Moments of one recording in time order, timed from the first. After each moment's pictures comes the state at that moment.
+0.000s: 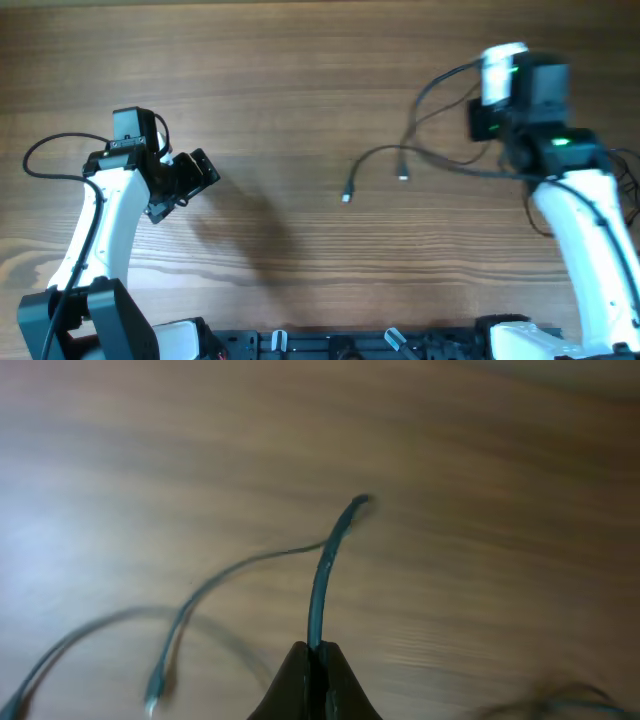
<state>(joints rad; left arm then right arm) 0.16 1.49 0.97 -0.85 0.15 -0.43 0.04 1.35 1.22 -0.66 0.11 -0.12</state>
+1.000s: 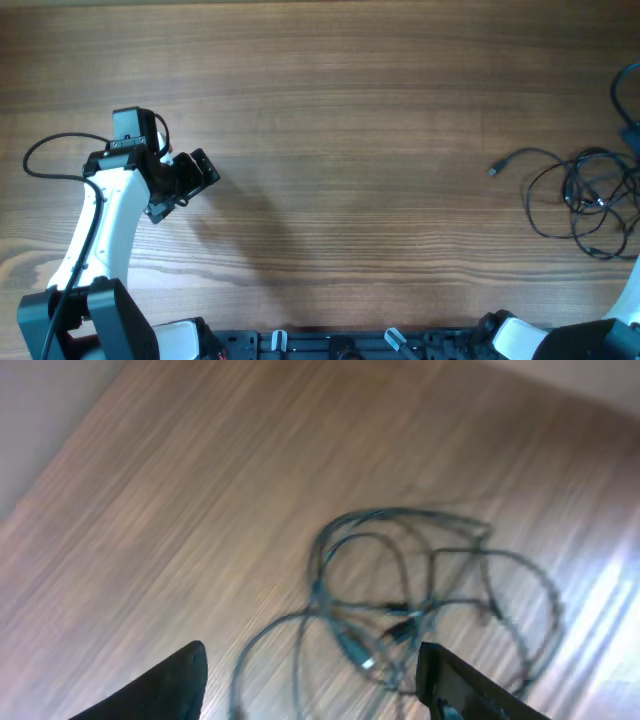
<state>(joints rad) 0.16 1.49 0.97 -0.85 0.15 -0.43 -0.61 1.40 1.32 -0.80 0.08 0.39</state>
